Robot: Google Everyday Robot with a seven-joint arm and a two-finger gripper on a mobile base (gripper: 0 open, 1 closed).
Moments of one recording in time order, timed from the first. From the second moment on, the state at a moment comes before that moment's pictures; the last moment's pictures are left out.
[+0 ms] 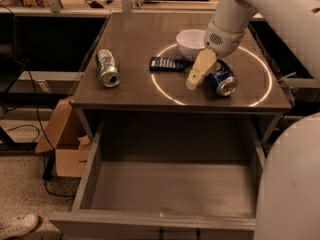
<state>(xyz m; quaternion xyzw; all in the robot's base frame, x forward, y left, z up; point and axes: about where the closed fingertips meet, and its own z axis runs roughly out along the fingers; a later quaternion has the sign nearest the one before) 0.632 -0.146 0.854 -0.40 0.91 0.06 0.06</state>
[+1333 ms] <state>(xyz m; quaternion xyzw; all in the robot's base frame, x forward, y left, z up) 0.632 -0.144 0.853 -0.40 0.91 0.06 0.06</state>
